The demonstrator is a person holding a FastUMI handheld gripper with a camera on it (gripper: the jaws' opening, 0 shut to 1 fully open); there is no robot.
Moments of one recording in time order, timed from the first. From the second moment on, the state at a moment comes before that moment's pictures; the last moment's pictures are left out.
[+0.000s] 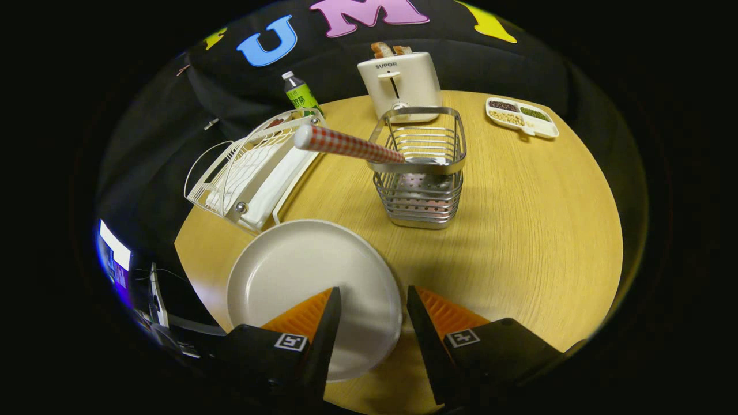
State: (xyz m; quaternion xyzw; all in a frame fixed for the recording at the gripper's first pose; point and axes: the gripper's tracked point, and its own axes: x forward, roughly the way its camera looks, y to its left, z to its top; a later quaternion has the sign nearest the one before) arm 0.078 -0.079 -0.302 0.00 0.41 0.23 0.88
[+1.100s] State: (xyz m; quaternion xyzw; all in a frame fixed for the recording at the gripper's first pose) arm 0.170 -0.049 -0.209 -0.13 0.16 0.27 0.94
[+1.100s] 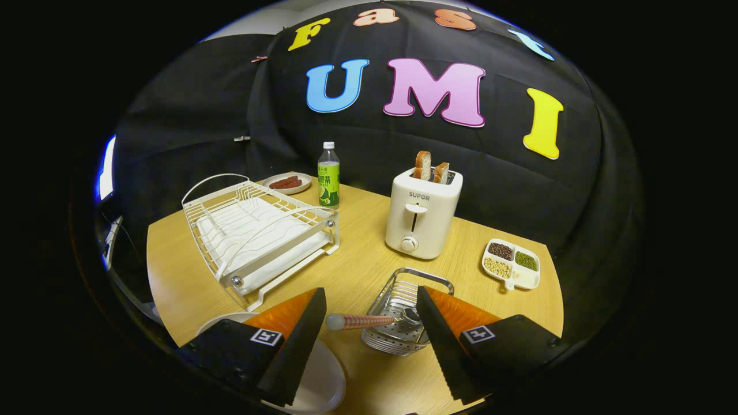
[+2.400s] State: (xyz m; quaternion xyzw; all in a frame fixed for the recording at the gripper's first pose) arm 0.194 -0.081 -0.180 -0.13 0.15 0.18 0.96
